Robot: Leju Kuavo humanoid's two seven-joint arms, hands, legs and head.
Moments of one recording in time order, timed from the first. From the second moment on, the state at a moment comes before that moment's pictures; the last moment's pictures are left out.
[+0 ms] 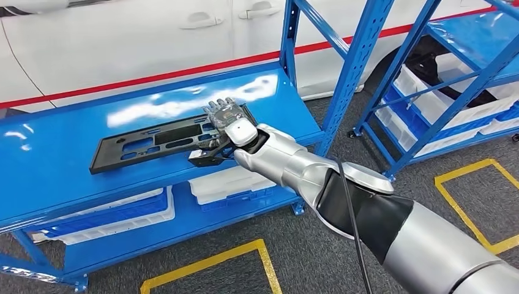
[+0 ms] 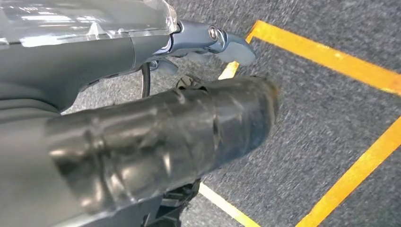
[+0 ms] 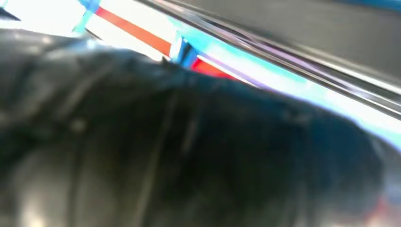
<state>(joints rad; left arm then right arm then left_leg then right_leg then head) -0.04 0.01 -0.38 -0.16 0.72 0.13 -0.12 -1.08 -0.10 0.93 -0.48 0.98 0.11 0.00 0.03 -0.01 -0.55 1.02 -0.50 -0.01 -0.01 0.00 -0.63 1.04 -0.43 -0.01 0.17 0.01</state>
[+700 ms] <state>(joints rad) -0.04 0.00 -0.39 -0.16 0.72 0.11 -0.12 -1.05 -0.10 0.92 -0.48 0.98 0.10 -0.03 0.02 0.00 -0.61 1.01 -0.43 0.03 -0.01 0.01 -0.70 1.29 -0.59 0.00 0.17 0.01</state>
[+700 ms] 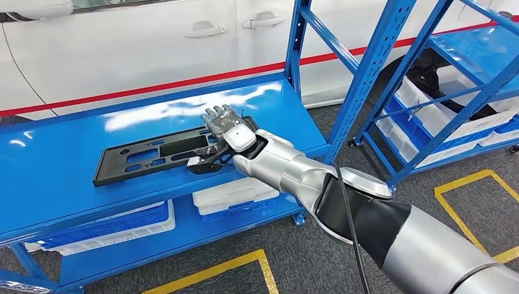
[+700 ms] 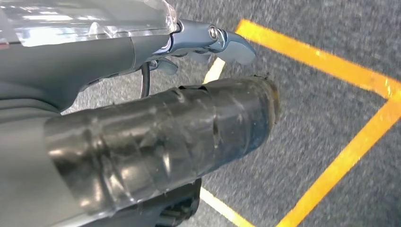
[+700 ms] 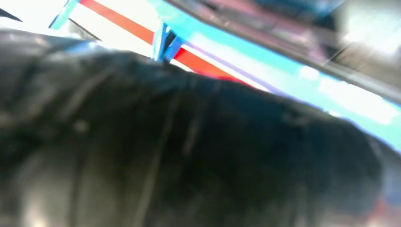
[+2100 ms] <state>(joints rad) -0.04 0.01 -0.41 -0.16 0.73 0.12 -0.10 -1.00 -0.05 0.93 -0.51 0.96 0.15 -0.09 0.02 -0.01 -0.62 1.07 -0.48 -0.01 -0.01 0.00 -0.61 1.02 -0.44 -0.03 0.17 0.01</state>
